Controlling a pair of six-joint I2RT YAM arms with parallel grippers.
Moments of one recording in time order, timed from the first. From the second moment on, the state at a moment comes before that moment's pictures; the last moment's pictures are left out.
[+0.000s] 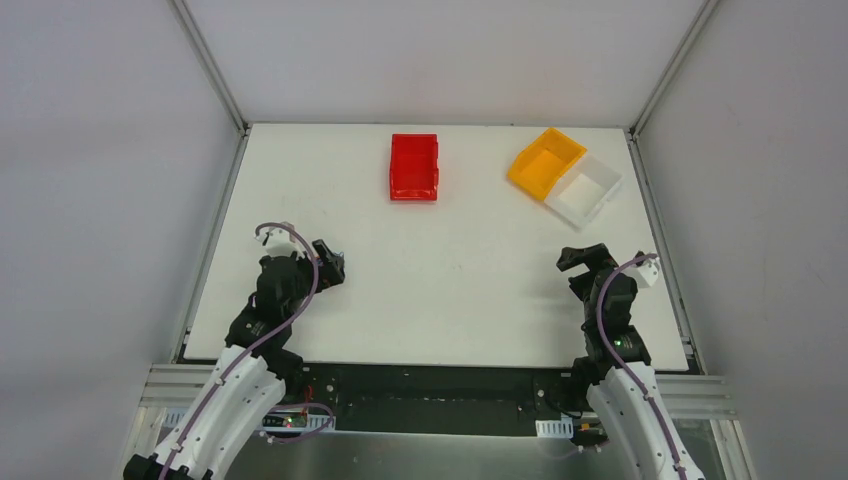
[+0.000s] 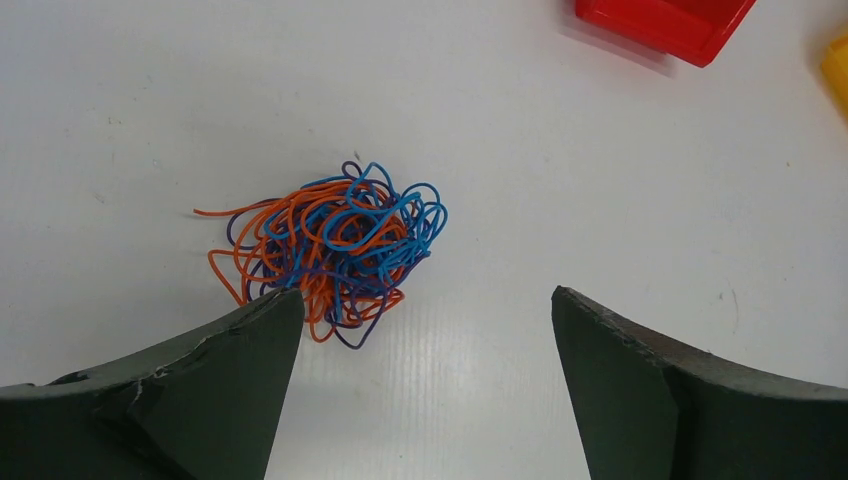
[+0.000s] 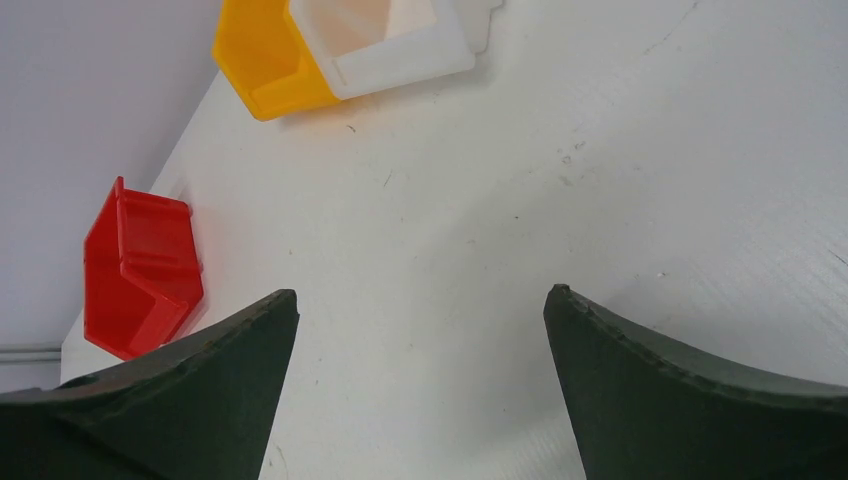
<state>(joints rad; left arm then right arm) -0.31 0.48 0.33 -0.28 -0.23 -0.50 0.13 0.43 0.21 -0.17 0.33 0.86</state>
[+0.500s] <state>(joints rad) -0.31 0.65 0.33 -0.28 -0.35 -0.56 0.13 0.44 0.21 -0.16 0.32 0.88</state>
